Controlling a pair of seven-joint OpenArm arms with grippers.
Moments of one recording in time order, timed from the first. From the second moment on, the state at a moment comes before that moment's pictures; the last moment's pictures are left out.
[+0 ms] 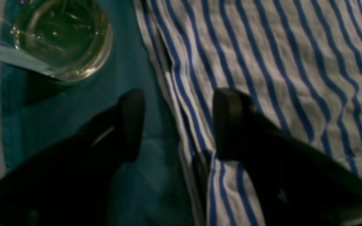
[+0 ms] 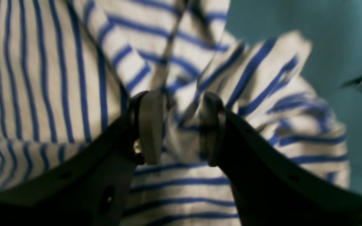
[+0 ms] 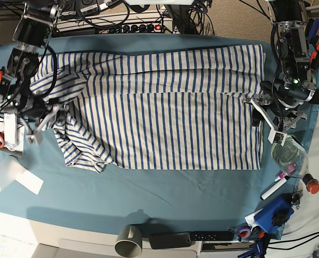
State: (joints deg) left arm 5.5 -14.7 -11.2 104.2 -15.7 -17.9 53.6; right arm 6.7 24.3 23.5 87.5 31.1 27.1 -73.1
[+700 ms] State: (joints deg) left arm 5.5 -14.7 -11.2 104.2 -15.7 -17.9 53.6; right arm 18.5 25.0 25.4 73.8 19.1 28.3 -55.4
